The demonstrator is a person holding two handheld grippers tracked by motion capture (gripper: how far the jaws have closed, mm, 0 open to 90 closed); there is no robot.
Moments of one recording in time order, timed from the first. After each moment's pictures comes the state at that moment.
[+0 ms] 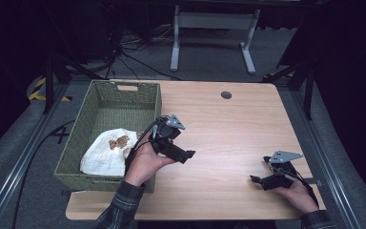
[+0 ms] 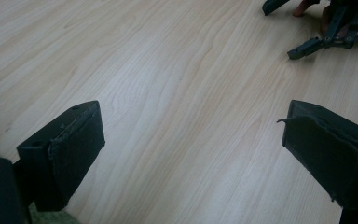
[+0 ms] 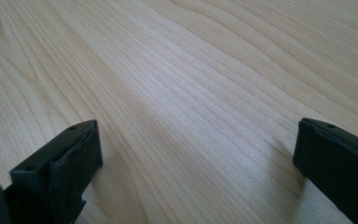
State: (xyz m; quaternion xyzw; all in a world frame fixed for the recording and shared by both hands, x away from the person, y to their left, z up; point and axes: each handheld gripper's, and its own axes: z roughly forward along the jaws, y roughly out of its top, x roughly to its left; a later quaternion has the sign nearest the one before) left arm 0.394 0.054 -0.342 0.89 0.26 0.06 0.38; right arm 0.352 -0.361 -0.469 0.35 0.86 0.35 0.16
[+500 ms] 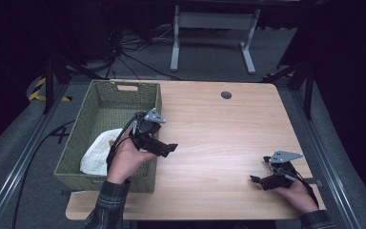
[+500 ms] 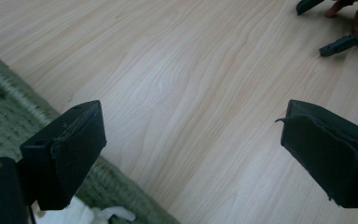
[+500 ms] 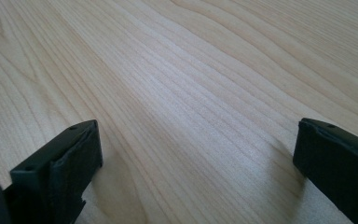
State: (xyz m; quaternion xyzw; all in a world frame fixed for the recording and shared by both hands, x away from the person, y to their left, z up) left arm 0.398 0.101 -0.335 0.87 0.30 0.09 0.37; right arm 0.352 -0.361 -0.469 0.35 0.86 0.35 0.16
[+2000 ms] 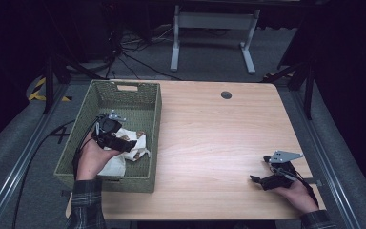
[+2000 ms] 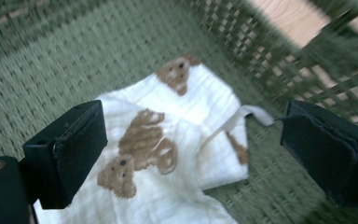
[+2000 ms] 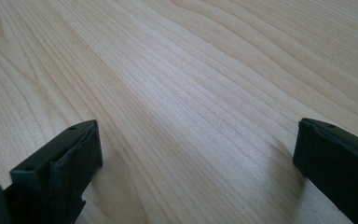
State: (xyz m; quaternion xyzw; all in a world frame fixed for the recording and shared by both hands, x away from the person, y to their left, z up) left arm 0.424 0.199 -0.383 0.86 0.42 0.13 0.27; right arm 0.352 -0.361 -0.469 0.35 0.86 0.35 0.16
